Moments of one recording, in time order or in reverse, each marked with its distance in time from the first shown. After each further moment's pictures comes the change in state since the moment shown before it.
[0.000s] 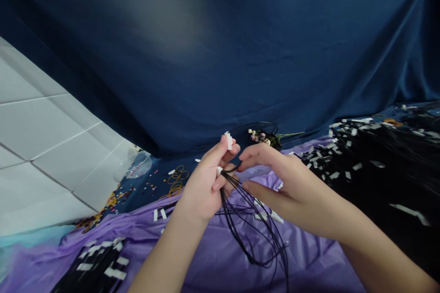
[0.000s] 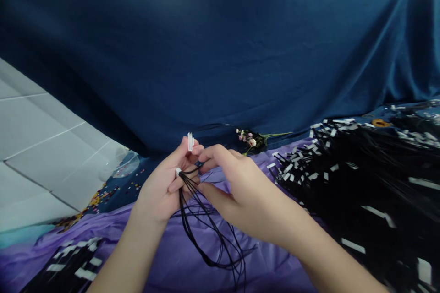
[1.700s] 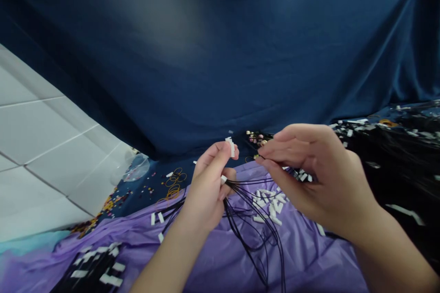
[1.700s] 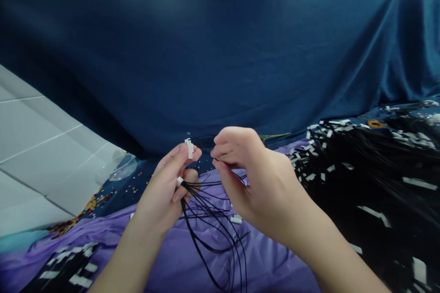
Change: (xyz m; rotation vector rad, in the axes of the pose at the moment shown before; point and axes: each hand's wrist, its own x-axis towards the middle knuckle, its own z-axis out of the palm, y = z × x) left_hand -0.008 -0.015 0.004 0.326 0.115 0.293; right_hand -0.011 -0.006 -0.014 -0.177 0.399 -0.192
